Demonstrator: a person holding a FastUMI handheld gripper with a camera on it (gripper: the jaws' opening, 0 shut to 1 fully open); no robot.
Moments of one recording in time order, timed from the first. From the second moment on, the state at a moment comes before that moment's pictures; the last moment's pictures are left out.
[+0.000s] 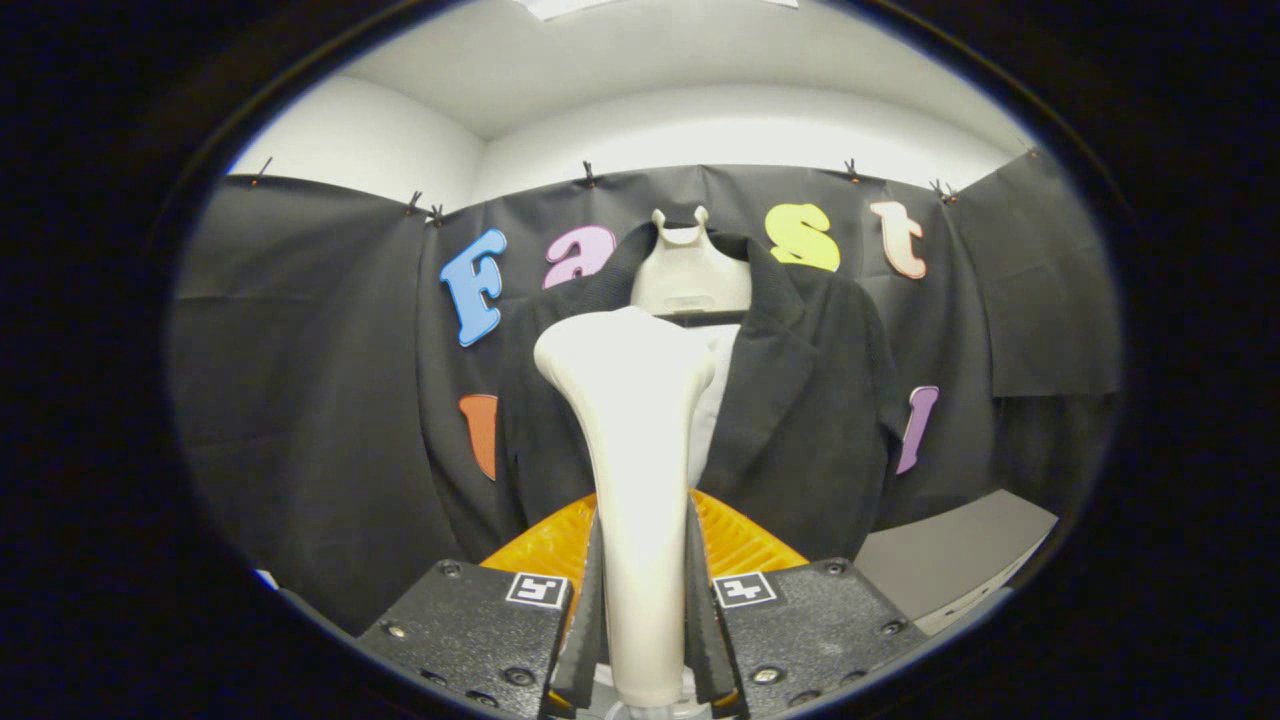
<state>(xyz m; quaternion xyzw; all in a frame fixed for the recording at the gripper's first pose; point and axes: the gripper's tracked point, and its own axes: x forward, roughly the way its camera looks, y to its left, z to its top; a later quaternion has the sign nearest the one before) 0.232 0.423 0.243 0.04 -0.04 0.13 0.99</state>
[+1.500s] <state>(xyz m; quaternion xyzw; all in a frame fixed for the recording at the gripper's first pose) 0.286 0.474 0.184 -0.02 0.02 0.09 1.00</state>
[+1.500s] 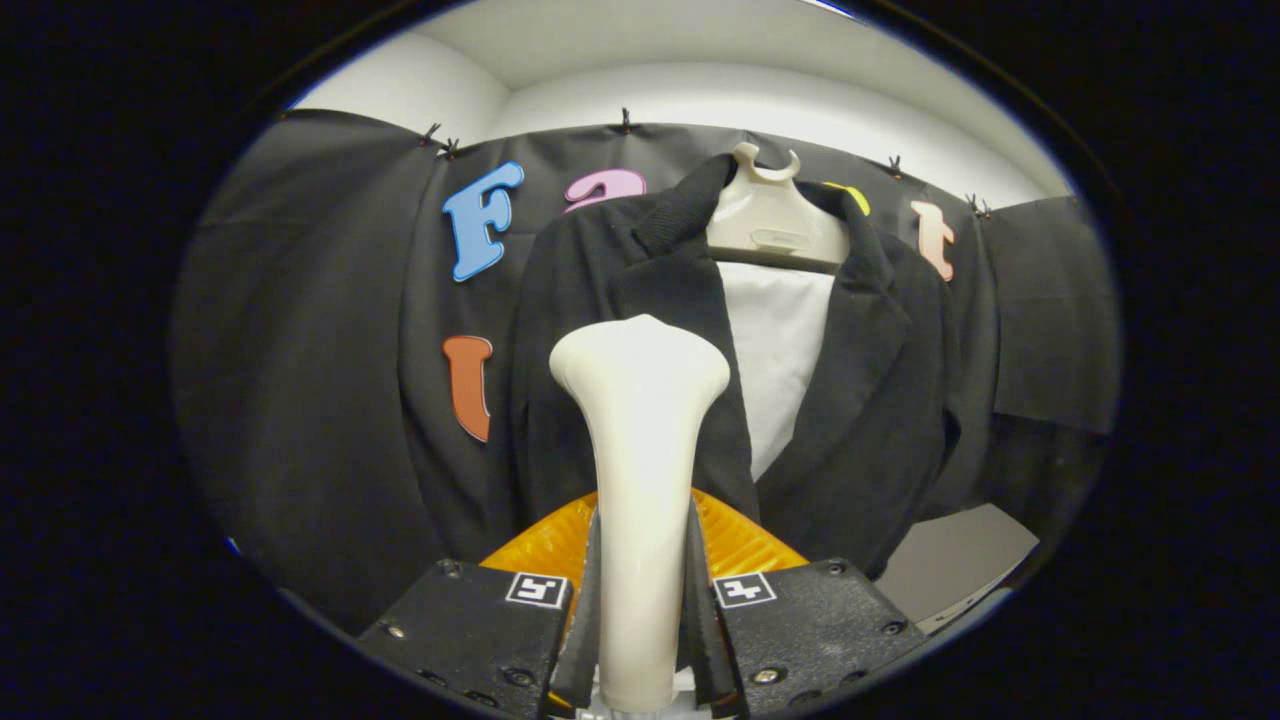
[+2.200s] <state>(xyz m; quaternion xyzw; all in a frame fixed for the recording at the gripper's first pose) 0.274 0.463 0.099 -0.04 0.08 0.09 0.99</state>
